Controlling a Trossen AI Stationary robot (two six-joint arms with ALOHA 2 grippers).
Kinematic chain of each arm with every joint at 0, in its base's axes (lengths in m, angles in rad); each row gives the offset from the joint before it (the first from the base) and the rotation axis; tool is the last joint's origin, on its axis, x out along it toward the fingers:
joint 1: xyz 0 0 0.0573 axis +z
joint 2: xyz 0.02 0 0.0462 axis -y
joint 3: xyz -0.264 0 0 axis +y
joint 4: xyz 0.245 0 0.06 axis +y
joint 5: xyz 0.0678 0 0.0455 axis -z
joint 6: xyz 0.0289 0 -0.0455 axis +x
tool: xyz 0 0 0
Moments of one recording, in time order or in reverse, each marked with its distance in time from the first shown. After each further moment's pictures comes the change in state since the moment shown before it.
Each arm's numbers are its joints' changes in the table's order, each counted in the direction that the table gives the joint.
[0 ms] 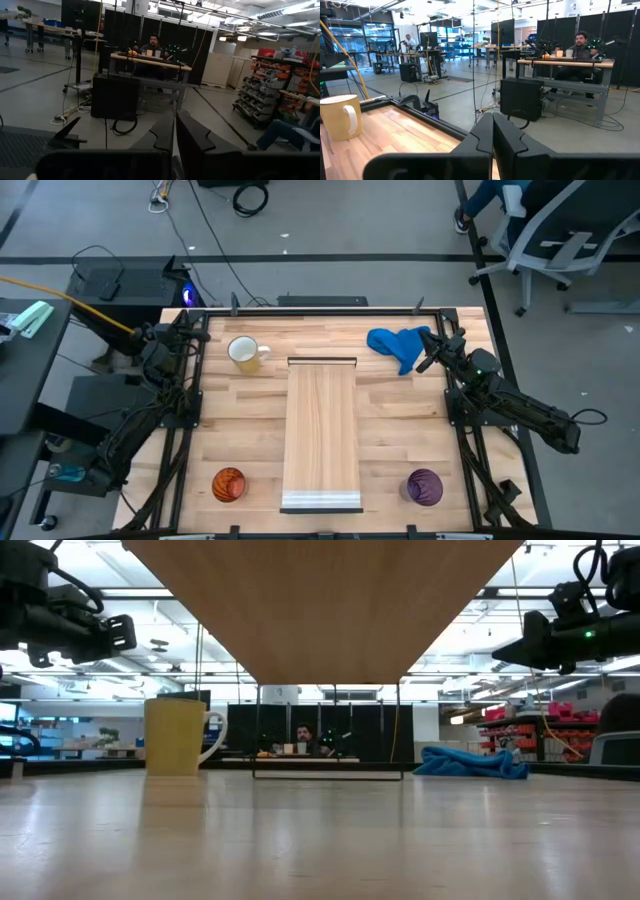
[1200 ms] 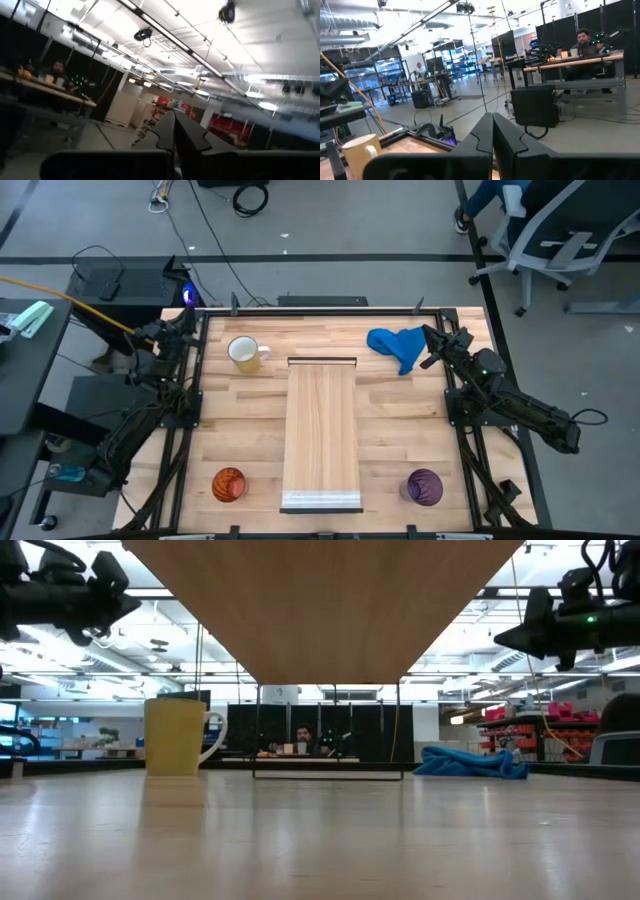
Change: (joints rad) left arm 0.000 0.000 0.000 -0.345 0.392 -0.222; right arm 0.000 0.000 -0.018 -0.076 -0.001 0.159
